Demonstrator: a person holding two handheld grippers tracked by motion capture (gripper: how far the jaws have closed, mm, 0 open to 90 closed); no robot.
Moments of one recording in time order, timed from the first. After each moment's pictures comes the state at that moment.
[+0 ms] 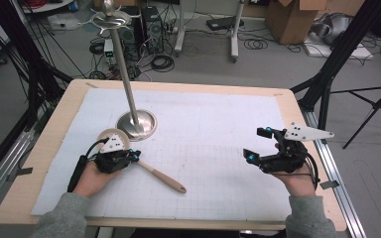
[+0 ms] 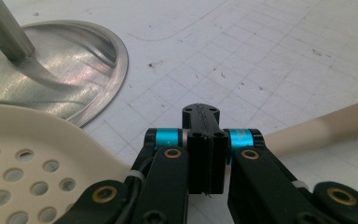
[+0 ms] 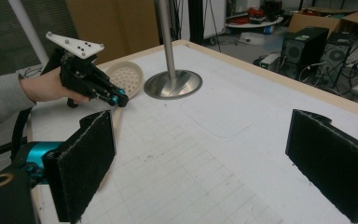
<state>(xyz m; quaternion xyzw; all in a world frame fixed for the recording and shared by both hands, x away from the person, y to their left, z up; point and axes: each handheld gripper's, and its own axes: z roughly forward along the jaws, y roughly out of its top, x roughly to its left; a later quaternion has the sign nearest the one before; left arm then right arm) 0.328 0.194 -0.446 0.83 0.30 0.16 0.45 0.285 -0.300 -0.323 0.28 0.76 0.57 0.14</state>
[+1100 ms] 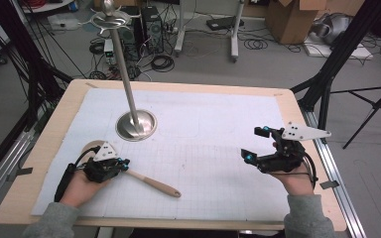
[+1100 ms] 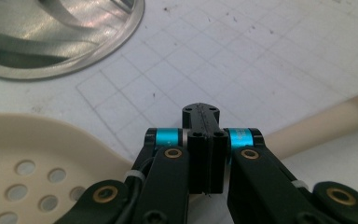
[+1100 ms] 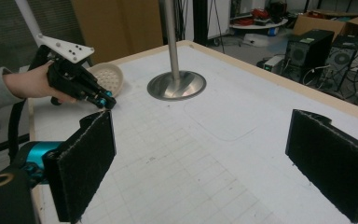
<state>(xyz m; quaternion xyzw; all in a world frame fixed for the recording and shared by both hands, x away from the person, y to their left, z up) 0.296 0.213 -0.442 0.84 0.34 0.18 0.38 0.287 -0.295 -0.322 0.27 0.76 0.57 0.14</state>
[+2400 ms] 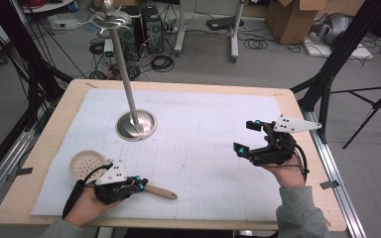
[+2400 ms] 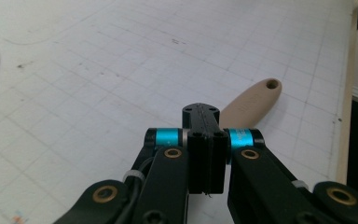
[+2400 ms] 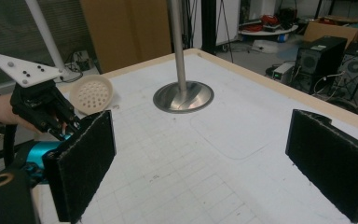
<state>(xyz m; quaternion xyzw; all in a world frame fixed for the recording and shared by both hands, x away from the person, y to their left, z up) 0.246 0.171 -0.435 0.85 0.23 0.10 0.47 0.303 -0.278 -0.318 0.26 0.76 0.58 0.13</state>
